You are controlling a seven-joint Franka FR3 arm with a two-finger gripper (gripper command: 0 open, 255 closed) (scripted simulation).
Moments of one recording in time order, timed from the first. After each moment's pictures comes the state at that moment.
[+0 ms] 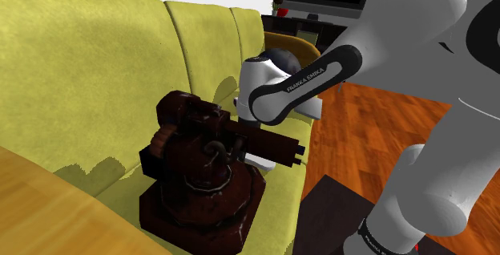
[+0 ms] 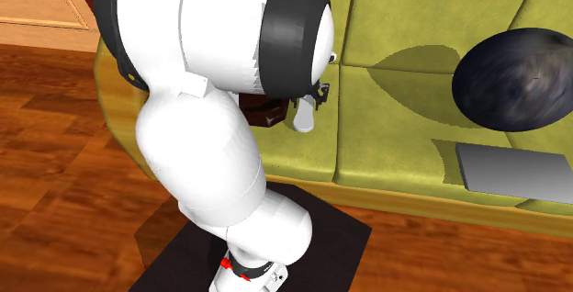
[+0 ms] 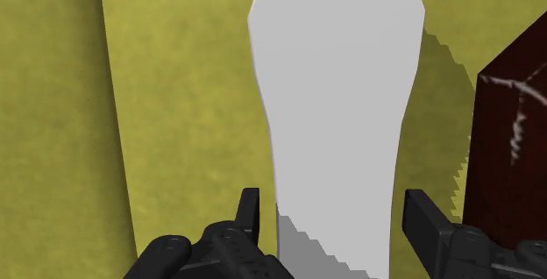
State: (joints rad) arm 0.13 -0.10 0.12 -2.46 -0.03 2.35 -0.09
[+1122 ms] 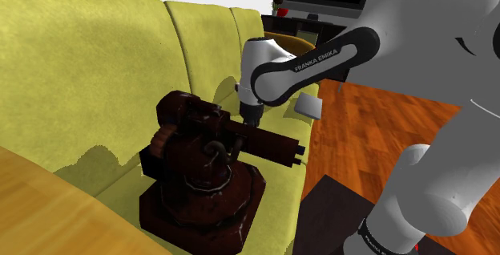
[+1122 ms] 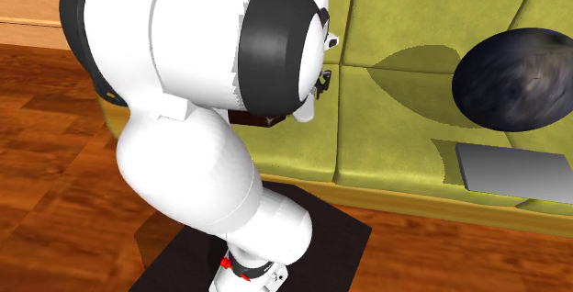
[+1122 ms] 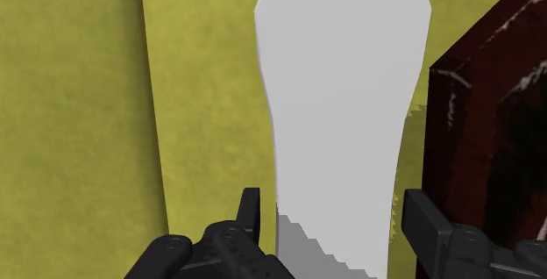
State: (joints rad) arm 0.13 -0.18 0.11 -2.40 -0.02 2.21 -0.11
